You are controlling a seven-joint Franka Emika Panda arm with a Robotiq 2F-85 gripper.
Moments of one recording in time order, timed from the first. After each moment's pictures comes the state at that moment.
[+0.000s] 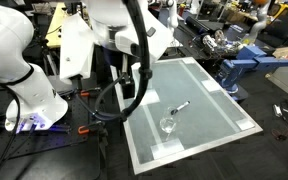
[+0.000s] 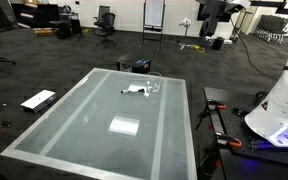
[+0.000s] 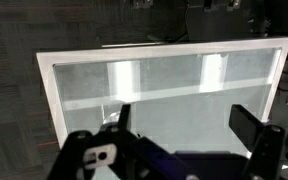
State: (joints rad) arm -0.11 -0.63 -0.47 -2.64 -0.02 2.03 -0.49
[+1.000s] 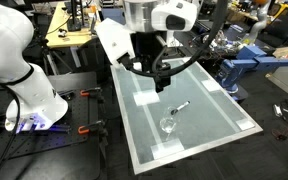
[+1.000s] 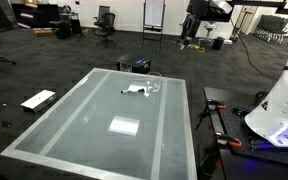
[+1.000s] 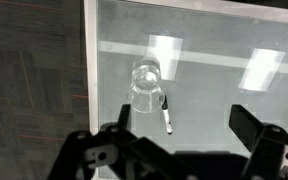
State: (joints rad) arm -0.11 -0.51 -0.32 -2.62 -0.12 2.31 -0.49
